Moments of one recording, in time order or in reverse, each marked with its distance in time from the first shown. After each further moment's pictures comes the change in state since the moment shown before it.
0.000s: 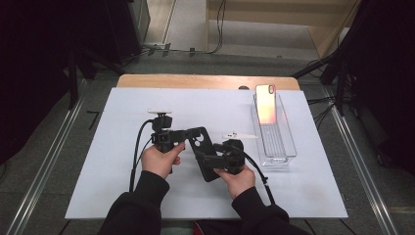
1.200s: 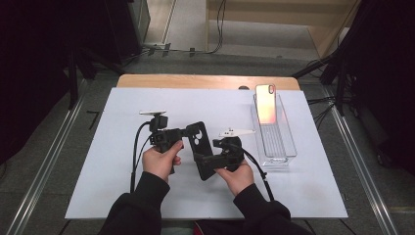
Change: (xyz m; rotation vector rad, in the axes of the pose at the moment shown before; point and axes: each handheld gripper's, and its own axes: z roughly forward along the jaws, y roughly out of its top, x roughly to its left) left arm -0.001 0.000 -0.013 -0.065 -0.168 -0.091; right arm -0.002 0.012 0.002 0.030 0.085 -0.144
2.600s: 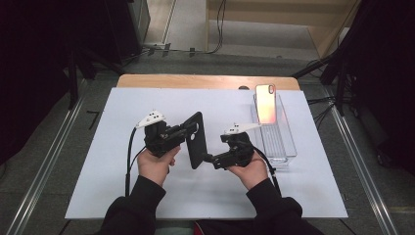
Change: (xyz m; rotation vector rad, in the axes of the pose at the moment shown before) left arm -0.026 -0.017 -0.019 -0.197 0.035 0.485; right arm -0.001 0.016 -0.028 0.065 -0.056 -0.150
